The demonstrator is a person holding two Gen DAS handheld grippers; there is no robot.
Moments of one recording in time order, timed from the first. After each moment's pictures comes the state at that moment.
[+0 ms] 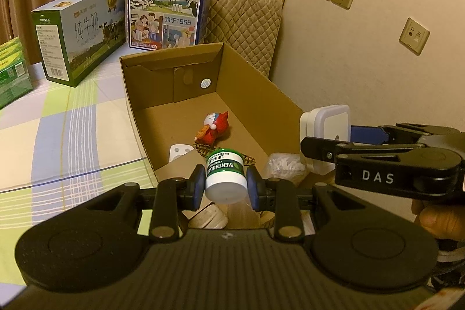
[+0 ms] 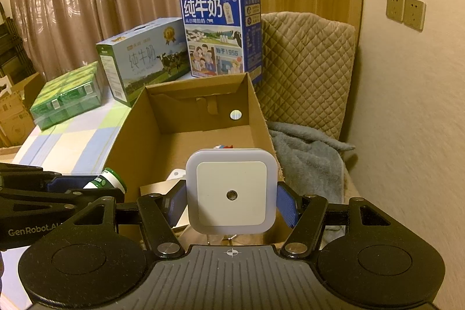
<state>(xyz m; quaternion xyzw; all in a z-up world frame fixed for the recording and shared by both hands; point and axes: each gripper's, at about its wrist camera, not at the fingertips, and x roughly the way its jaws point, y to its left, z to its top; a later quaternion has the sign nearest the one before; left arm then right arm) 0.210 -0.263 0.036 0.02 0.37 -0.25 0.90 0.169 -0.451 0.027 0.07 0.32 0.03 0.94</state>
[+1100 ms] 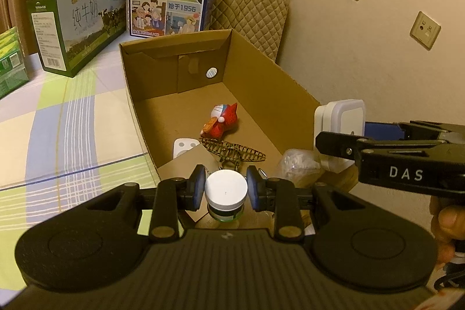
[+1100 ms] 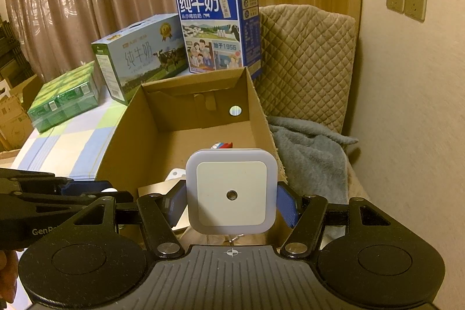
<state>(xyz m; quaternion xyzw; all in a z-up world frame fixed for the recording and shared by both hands) 0.235 -0.264 0.018 0.02 0.39 -0.25 0.89 0.181 -0.454 0.020 0.08 0.33 0.03 0.94</state>
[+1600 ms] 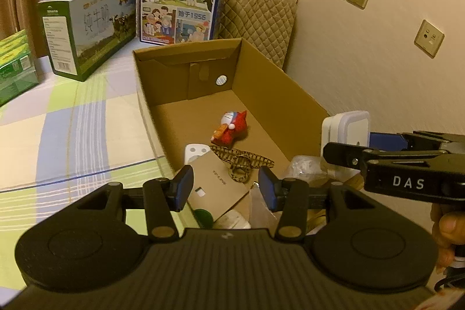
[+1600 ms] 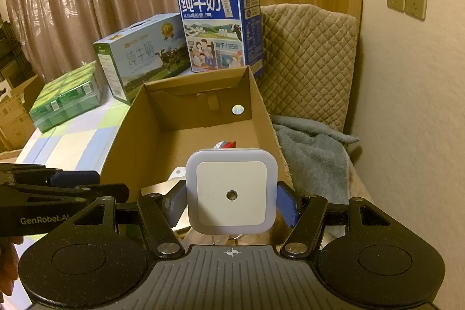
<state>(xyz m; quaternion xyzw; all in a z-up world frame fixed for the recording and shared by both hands) 0.234 -0.249 0.028 0.02 0.37 -0.24 0.90 0.184 -0.449 0.021 0.08 0.33 0.03 0.94</state>
